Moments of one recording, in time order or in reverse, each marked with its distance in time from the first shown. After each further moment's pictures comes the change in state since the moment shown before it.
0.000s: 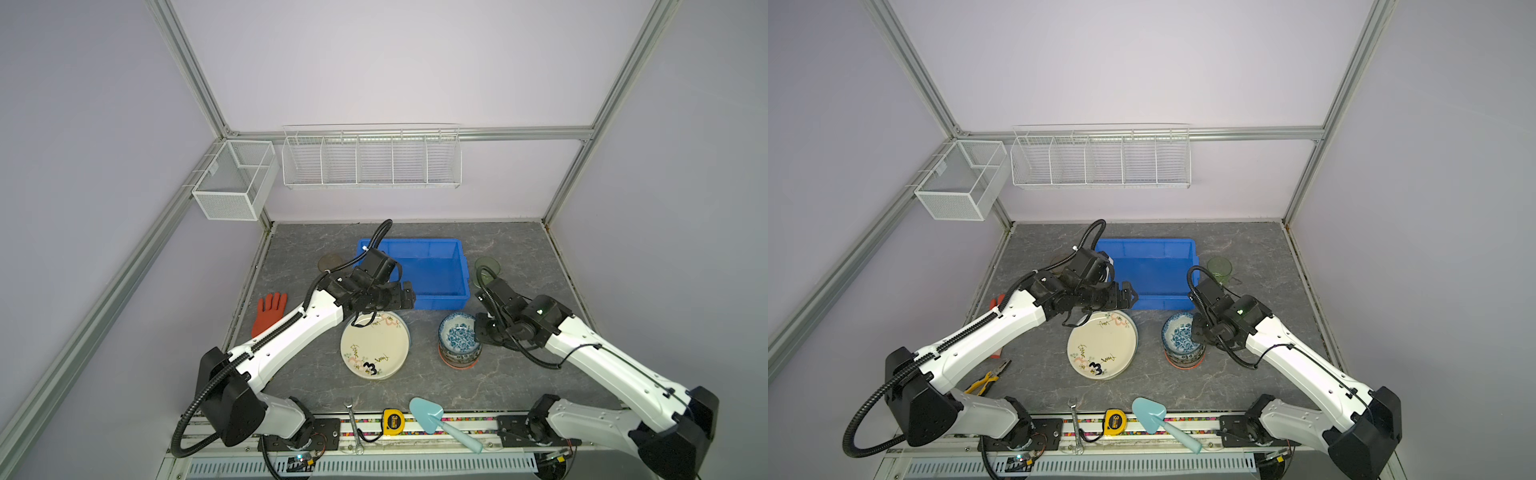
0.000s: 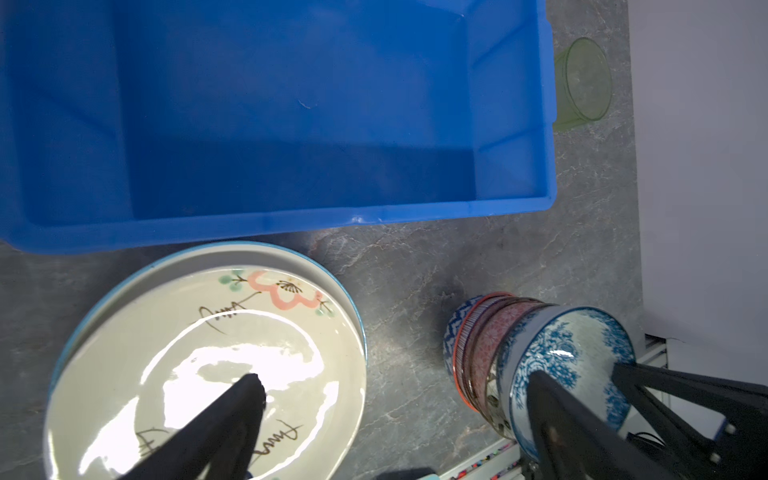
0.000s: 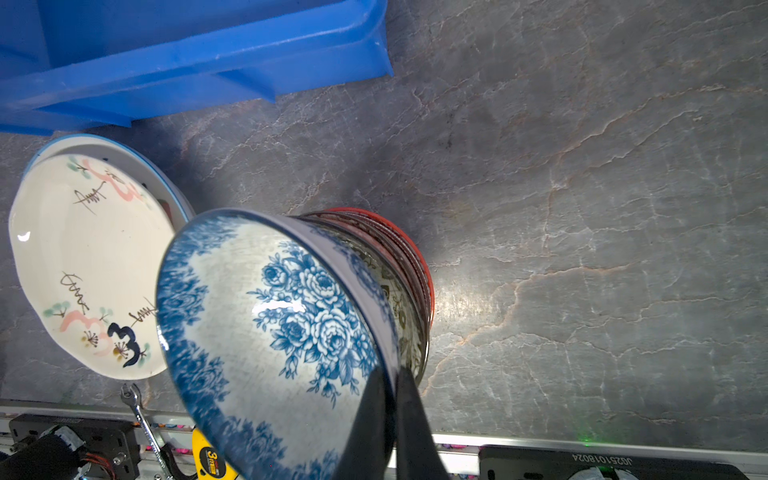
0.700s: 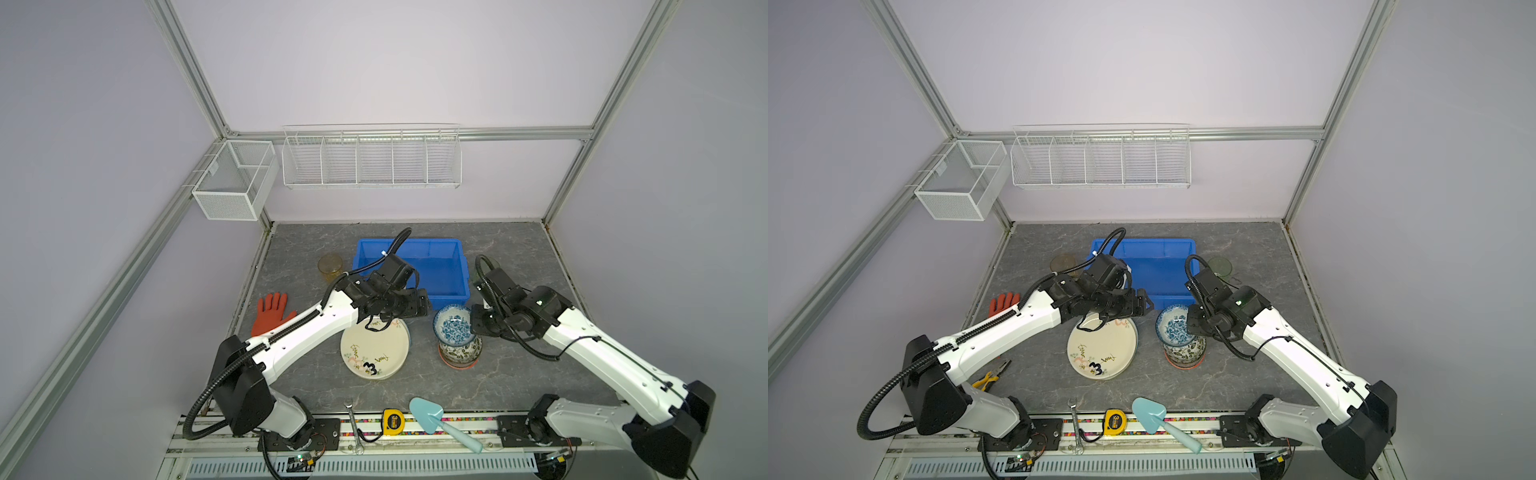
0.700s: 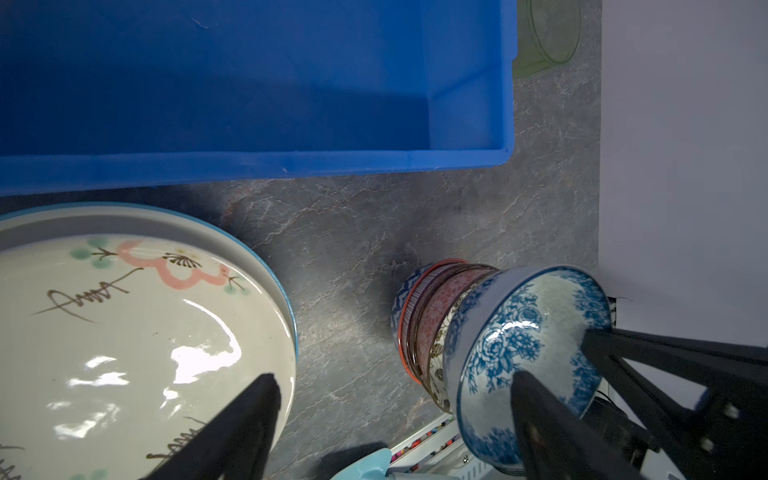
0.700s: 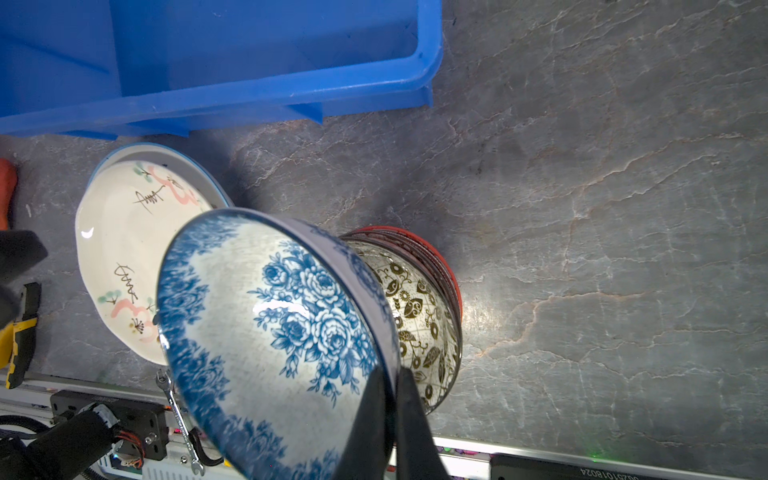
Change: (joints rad) left arm -0.082 0.076 0.022 0.049 0.077 -0.079; right arm -0.013 0.061 0.103 -0.003 -0.038 -0.056
